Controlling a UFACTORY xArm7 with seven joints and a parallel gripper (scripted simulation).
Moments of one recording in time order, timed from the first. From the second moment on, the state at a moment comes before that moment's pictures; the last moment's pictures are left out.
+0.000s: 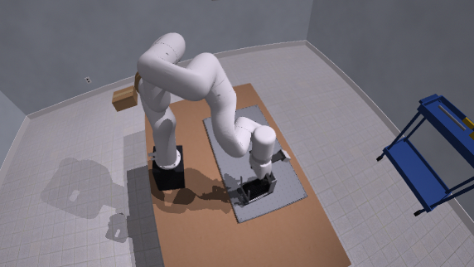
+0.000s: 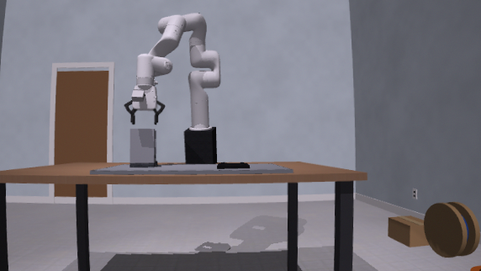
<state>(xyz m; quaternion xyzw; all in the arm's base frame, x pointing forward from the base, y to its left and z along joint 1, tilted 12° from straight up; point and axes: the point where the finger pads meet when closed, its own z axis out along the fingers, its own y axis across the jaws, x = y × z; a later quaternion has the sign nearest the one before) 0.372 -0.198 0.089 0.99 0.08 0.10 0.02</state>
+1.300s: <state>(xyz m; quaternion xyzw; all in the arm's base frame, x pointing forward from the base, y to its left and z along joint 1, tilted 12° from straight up) 0.385 -0.199 0.032 0.99 0.08 0.10 0.02</state>
